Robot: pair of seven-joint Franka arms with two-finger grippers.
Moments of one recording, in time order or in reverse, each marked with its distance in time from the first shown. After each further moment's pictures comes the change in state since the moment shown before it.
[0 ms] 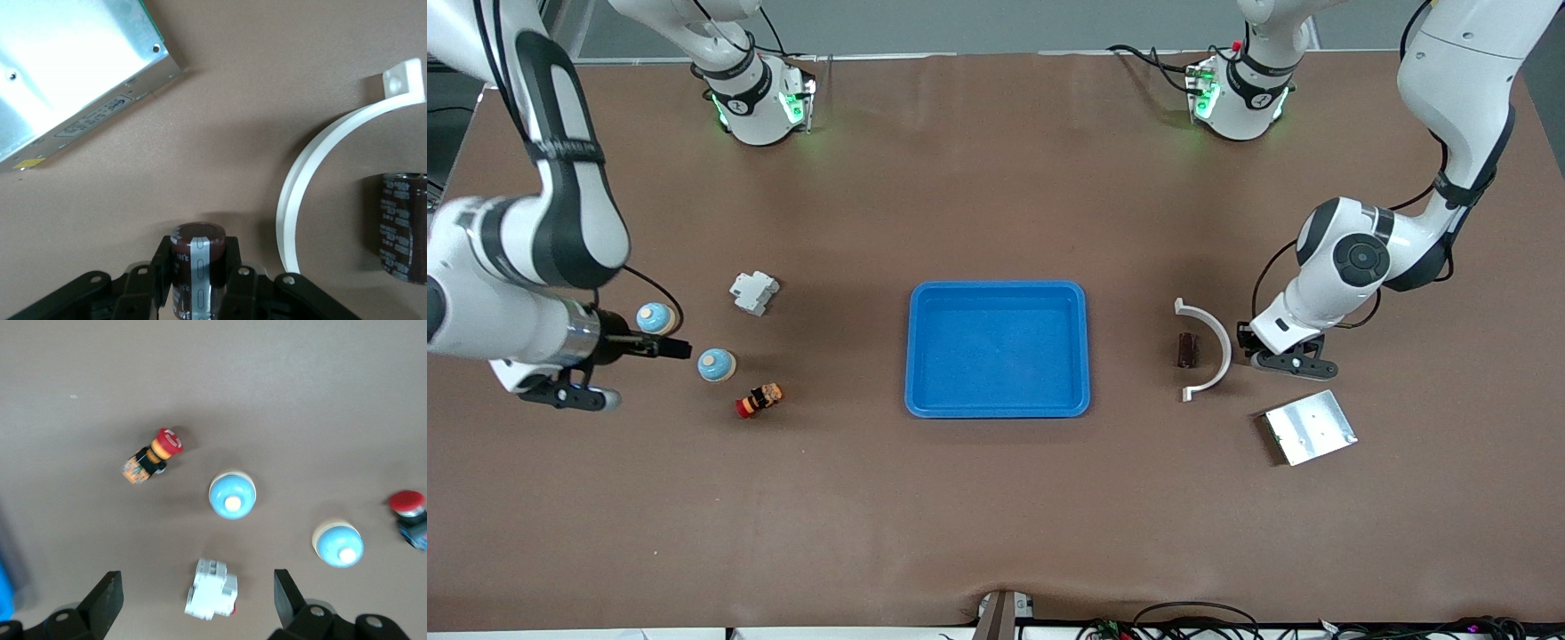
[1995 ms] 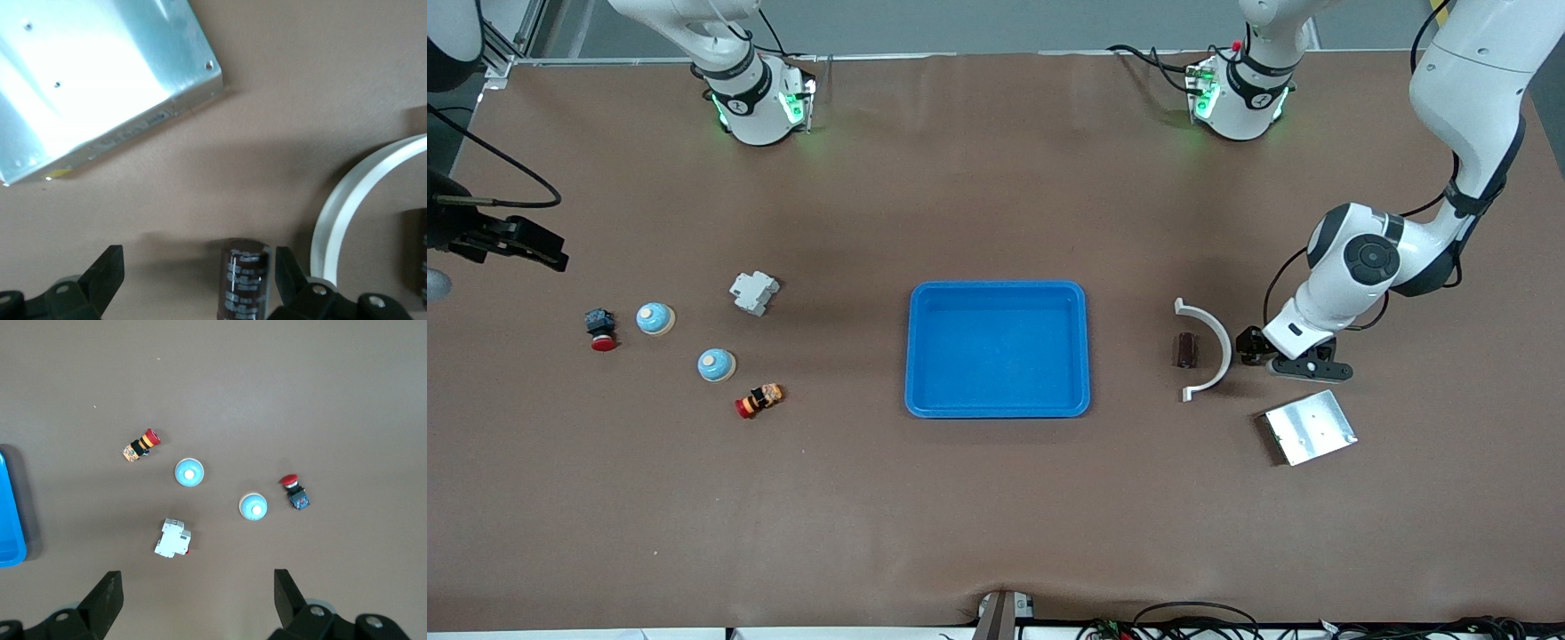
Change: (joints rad) left arm 0.058 0.029 -0.015 0.007 0.106 0.074 -0.107; right arm 0.017 -0.196 0.000 0.214 -0.154 -0.301 -0.036
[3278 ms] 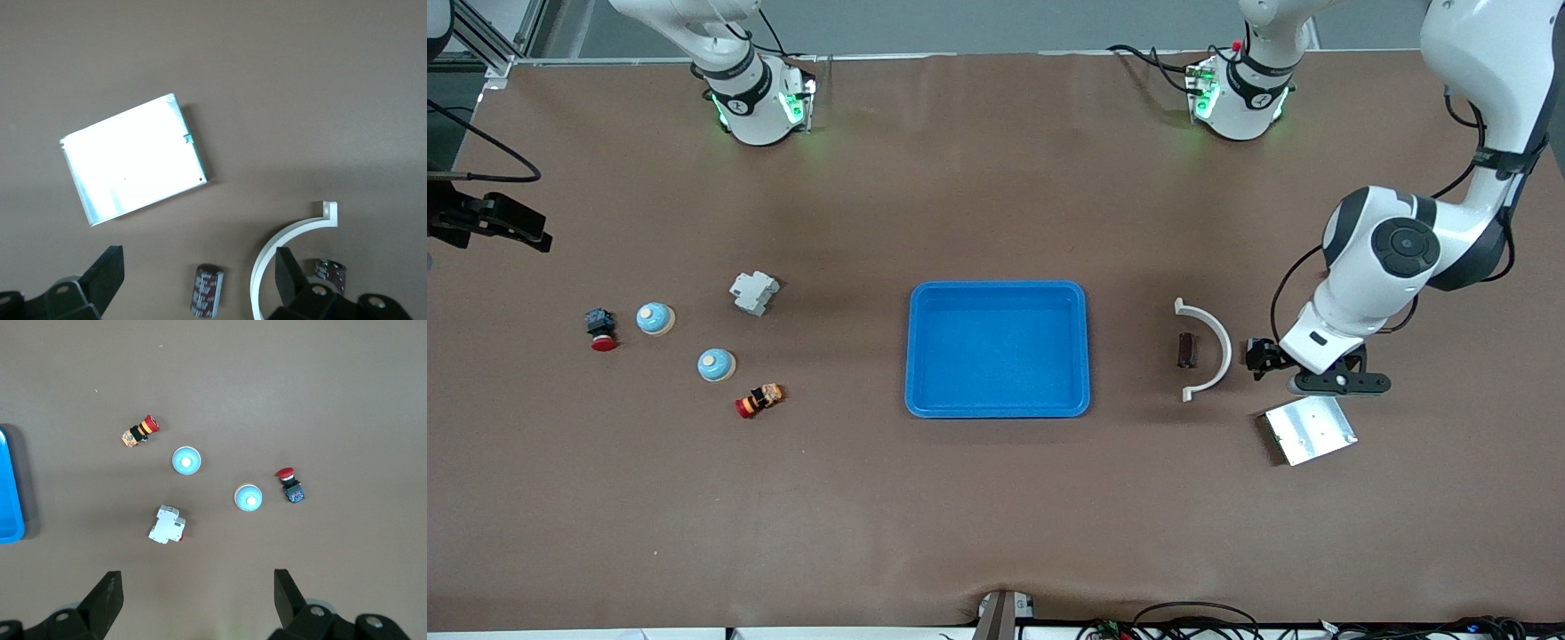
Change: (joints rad) left arm 0.001 -0.141 -0.123 0.188 -0.168 -0.285 -0.025; right arm -0.036 -0.038 -0.014 -0.017 0.029 -0.030 -0.071
